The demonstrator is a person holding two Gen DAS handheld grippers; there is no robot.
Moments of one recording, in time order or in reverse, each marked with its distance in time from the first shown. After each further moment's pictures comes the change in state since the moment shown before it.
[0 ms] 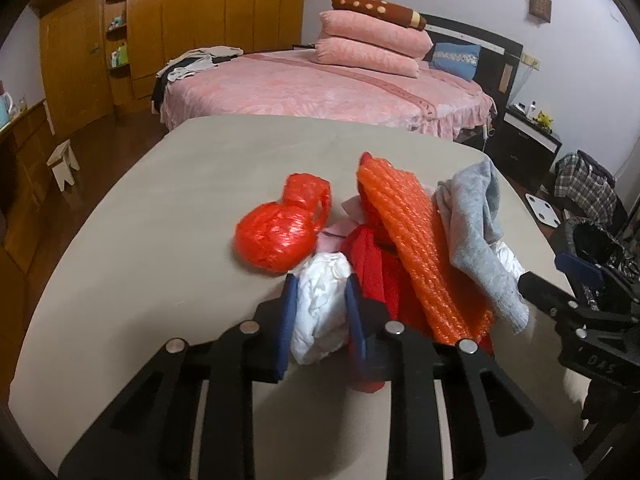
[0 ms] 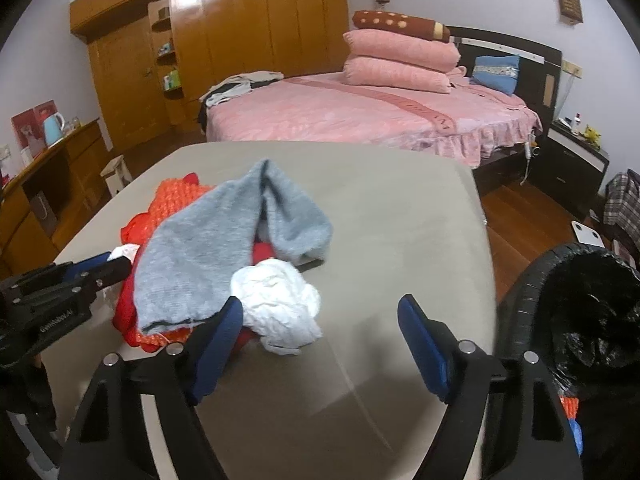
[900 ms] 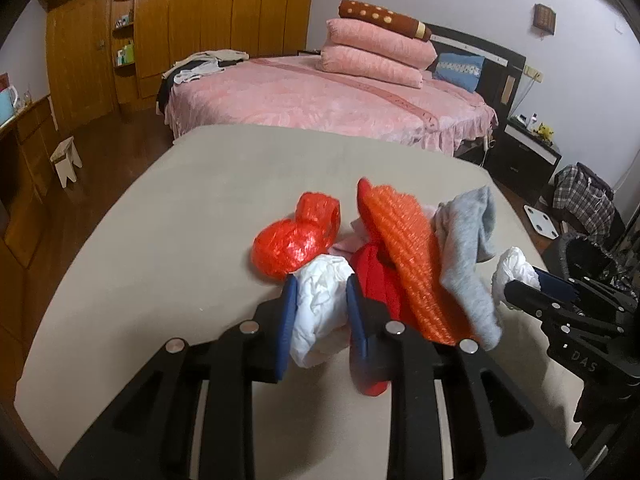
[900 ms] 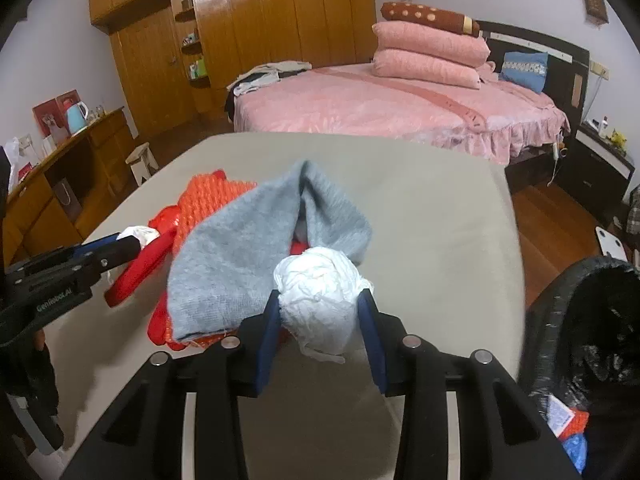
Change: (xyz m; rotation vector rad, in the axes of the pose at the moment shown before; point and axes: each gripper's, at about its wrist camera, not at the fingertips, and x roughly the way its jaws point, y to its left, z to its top) left arm -0.018 0.006 0.015 -0.027 -0.026 -0.010; right arm -0.011 0.009 0.009 -0.025 0.016 0.090
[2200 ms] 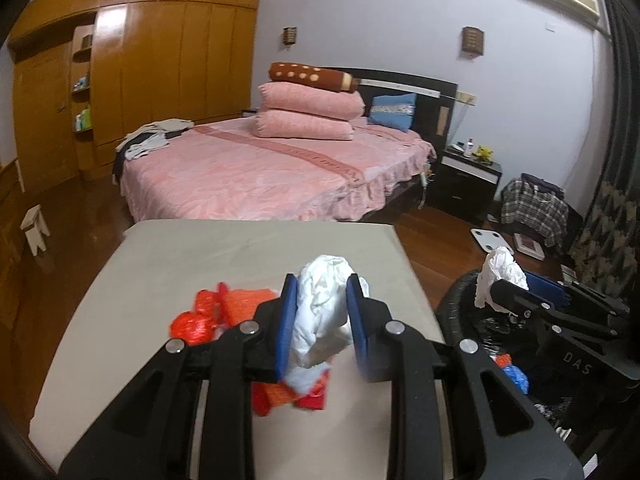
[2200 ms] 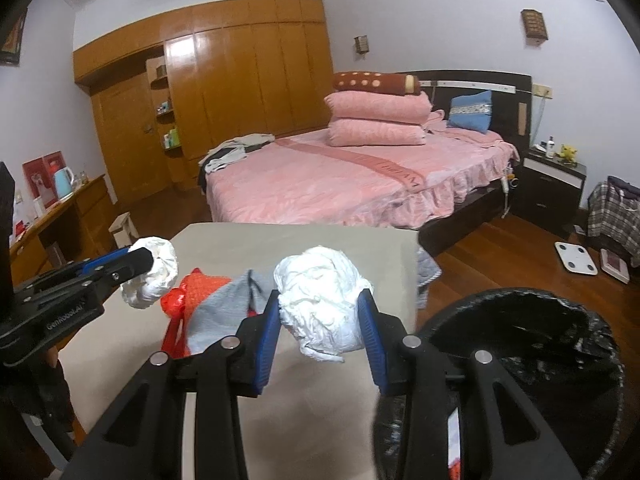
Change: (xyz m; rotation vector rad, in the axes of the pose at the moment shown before) left arm -0.085 -0.112 0.032 0.137 -0.191 -0.154; right arm -0.133 -0.063 0.011 0.103 -0.230 -0.104
